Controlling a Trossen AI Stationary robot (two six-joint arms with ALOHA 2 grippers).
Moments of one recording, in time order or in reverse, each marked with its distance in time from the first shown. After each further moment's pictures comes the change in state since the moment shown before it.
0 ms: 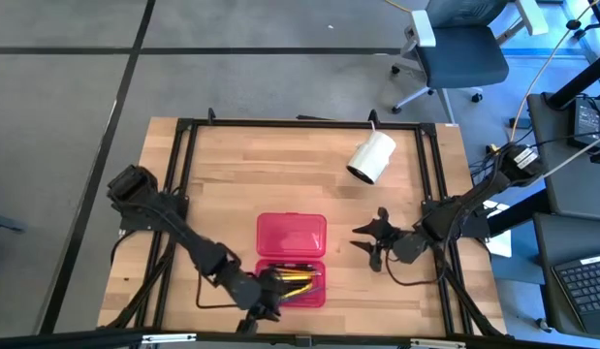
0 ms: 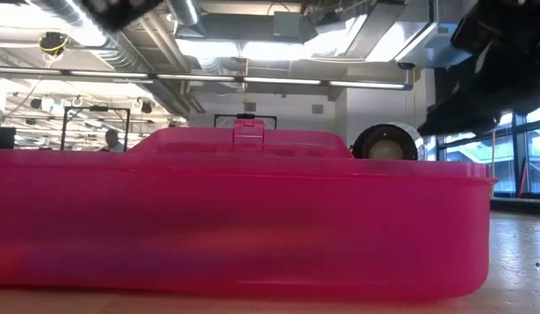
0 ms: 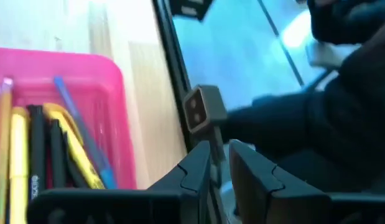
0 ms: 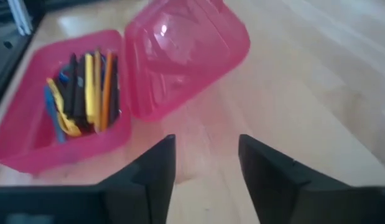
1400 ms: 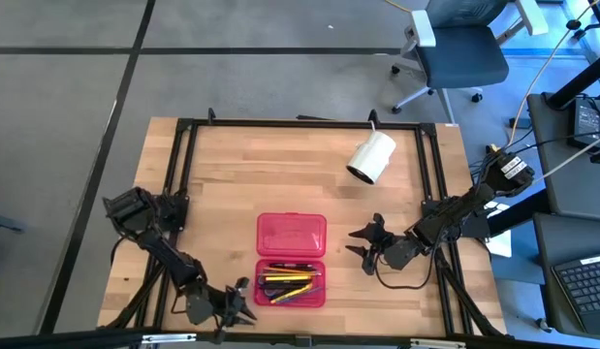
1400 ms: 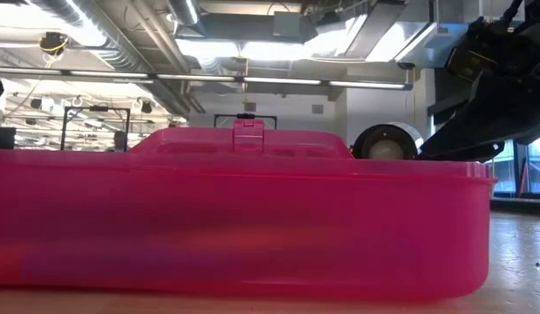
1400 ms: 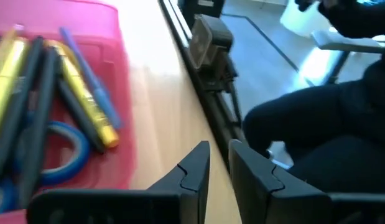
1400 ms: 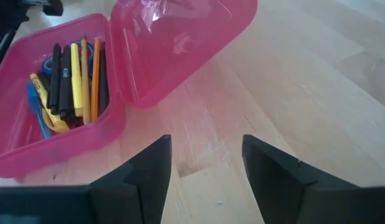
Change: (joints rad) left arm -0.305 0.158 -0.433 0.743 -0.463 0.049; right arm 0.000 0.185 0.000 0.131 0.000 0.111
